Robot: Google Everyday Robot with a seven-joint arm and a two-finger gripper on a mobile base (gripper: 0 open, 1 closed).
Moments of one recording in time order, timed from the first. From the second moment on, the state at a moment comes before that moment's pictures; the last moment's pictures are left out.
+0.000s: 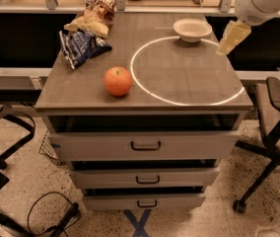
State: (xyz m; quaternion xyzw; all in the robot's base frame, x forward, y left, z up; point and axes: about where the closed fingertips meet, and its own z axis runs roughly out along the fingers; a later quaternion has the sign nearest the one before) arm 0.699 -0.251 0.987 -0.57 0.71 -0.22 0.36
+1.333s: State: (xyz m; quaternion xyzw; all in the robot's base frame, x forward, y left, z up) arm 0.755 -0.254 0.997 -0.63 0.64 -0.26 0.36
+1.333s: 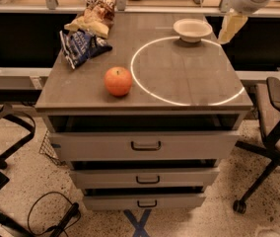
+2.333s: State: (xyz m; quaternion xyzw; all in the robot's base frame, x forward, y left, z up) arm 0.851 -0.274 0.974 -0.66 0.53 -0.39 0.36
